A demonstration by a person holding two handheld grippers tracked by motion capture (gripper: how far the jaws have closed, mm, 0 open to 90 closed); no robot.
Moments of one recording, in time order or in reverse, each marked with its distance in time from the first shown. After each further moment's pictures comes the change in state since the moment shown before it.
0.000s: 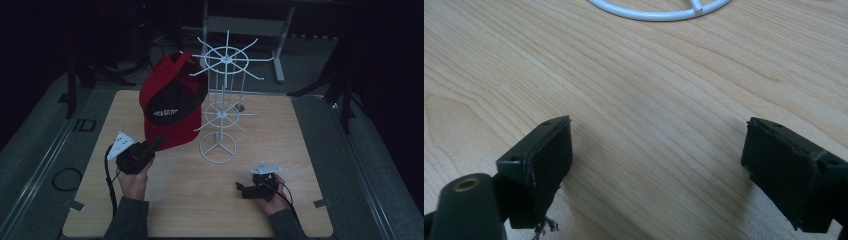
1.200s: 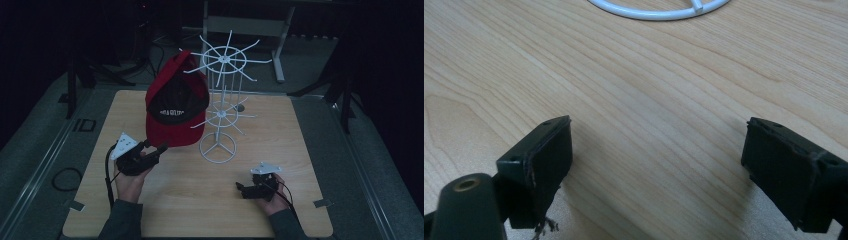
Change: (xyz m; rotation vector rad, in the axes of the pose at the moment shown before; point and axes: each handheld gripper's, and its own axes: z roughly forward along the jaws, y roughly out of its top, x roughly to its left) left arm 0.008 -0.008 0.001 0.097 0.011 0.047; right arm 0.000 0.000 0.000 -0.001 0.000 0.000
